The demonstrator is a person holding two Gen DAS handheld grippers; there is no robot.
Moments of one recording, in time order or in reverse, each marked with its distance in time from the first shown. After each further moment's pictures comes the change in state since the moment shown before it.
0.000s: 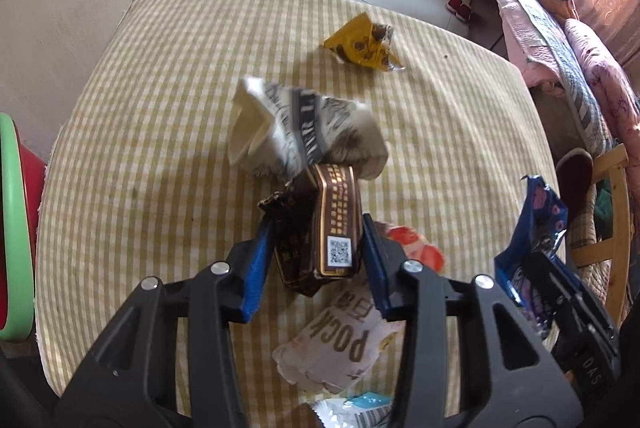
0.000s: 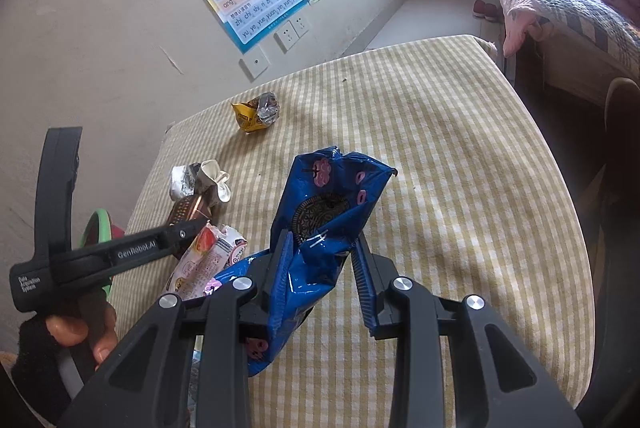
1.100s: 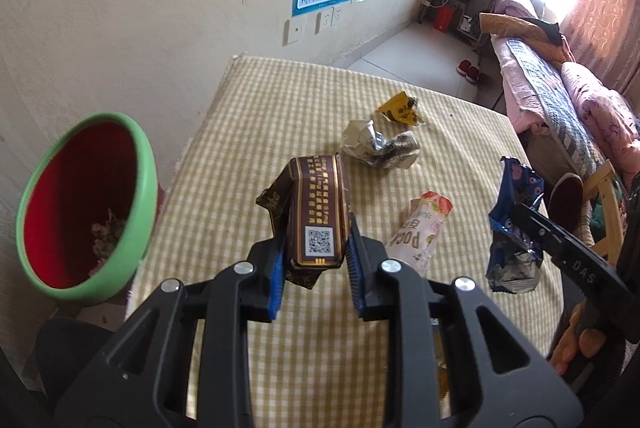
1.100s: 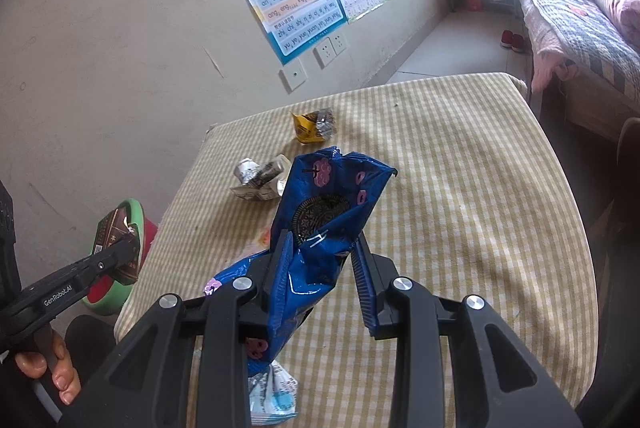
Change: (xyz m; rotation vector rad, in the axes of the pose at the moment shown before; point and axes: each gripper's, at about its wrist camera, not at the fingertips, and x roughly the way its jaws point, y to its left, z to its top) left arm -0.123 0.052 -0.059 -0.018 -0.276 0.076; right arm -0.026 0.045 -0.006 -0.106 -0.071 0.063
